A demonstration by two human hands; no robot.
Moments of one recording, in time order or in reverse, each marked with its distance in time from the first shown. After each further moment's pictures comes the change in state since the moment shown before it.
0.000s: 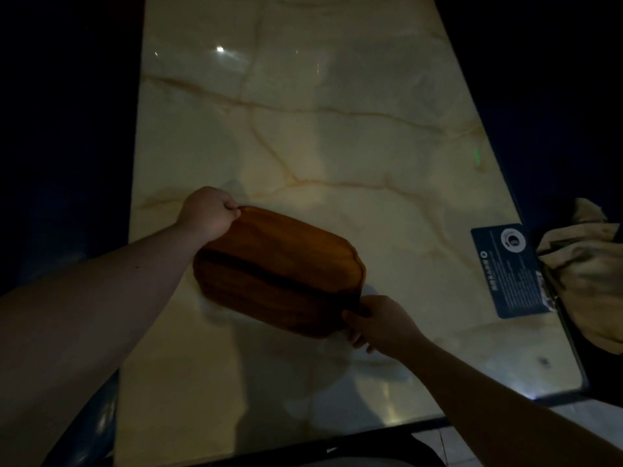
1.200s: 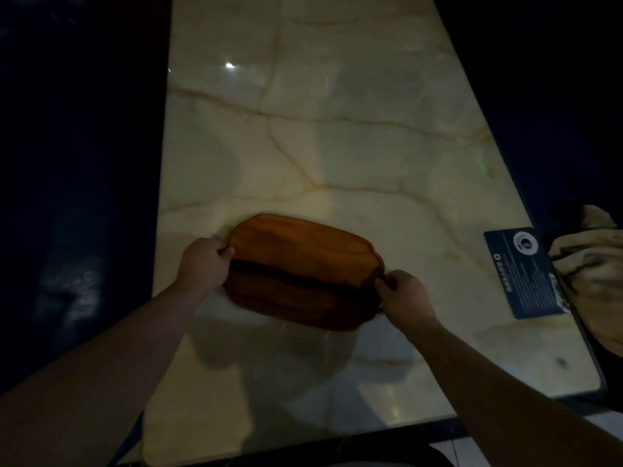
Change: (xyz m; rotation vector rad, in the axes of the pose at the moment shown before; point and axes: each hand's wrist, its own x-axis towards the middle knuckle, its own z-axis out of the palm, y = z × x) left_hand -0.072 -0.054 0.012 -0.099 0.043 -0.086; right_hand 0.019 -0.009 0.000 0.095 0.416 -0.083
